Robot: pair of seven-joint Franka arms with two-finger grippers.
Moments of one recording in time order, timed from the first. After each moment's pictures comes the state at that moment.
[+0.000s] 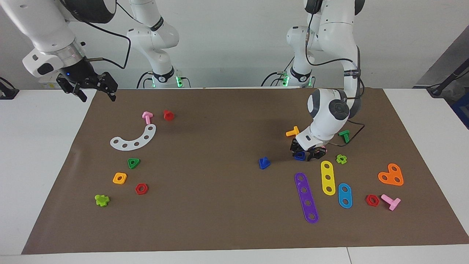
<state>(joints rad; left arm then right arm) -0.30 0.31 0.05 -2.01 -0.16 2.30 0.26 0.09 0.02 -0.19 -1.56 0.01 1.53 -0.08</state>
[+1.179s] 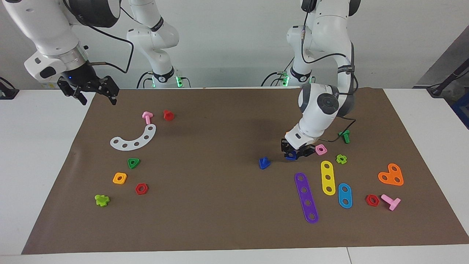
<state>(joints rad) -0.40 0.32 0.04 -1.86 -0.16 2.19 -0.02 0.11 0.03 -0.19 -1.54 -0.01 1.54 -0.06</state>
